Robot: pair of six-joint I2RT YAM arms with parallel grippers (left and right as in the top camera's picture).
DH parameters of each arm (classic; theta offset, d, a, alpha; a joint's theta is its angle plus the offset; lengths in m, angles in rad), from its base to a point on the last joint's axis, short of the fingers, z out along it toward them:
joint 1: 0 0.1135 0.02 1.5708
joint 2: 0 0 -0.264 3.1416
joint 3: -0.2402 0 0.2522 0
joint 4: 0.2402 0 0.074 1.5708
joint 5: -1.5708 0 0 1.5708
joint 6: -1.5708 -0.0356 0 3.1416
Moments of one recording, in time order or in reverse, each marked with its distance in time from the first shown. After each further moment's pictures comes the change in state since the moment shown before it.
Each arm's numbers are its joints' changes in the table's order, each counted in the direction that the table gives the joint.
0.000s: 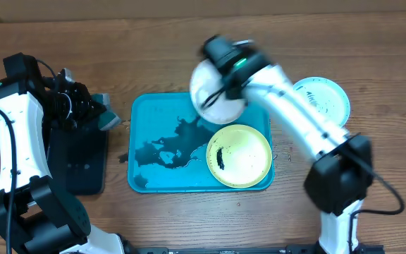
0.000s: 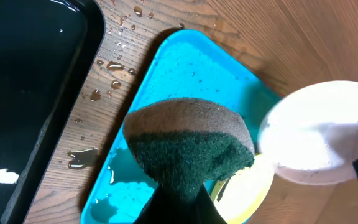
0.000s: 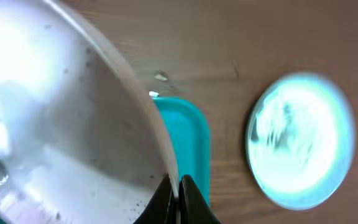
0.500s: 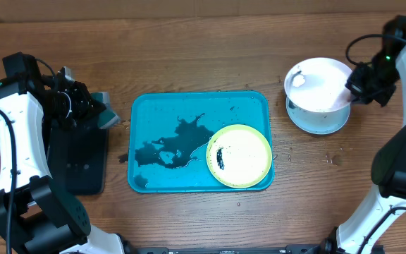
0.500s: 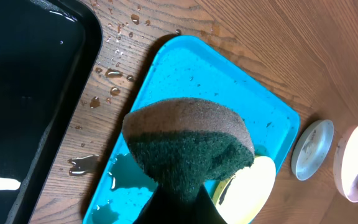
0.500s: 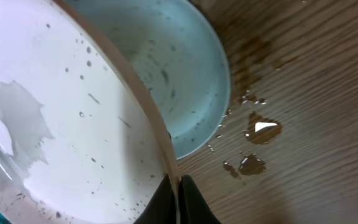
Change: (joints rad) left arm 0.000 0.000 0.000 -0.019 -0.003 -0.013; right arm -0.813 0.000 0.019 0.233 0.548 0.074
